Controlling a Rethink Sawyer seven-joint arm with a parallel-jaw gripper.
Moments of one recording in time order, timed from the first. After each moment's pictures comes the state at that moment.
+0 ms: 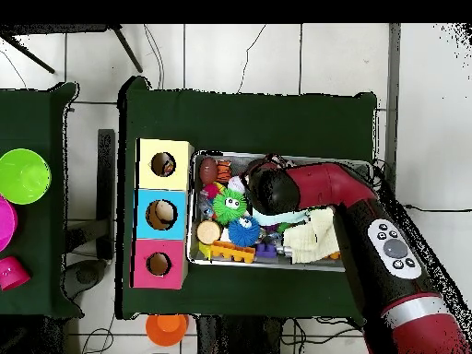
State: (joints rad) arm -0.65 -0.55 0.53 1.56 -0.63 0.50 1.21
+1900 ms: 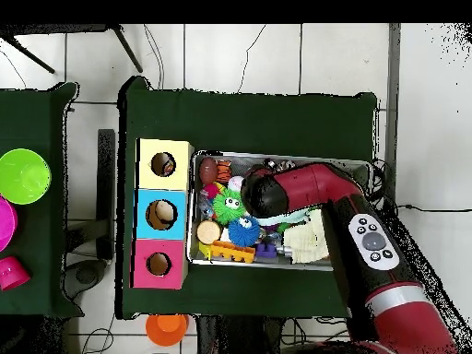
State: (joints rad) arm -0.58 -0.51 0.46 1.51 -0.75 0.50 1.21
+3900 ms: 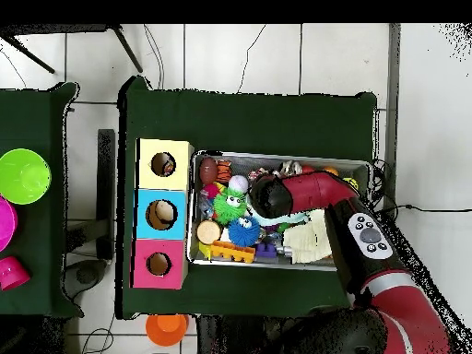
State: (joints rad) arm -0.60 -0.36 0.42 1.44 -0.74 0.50 1.21
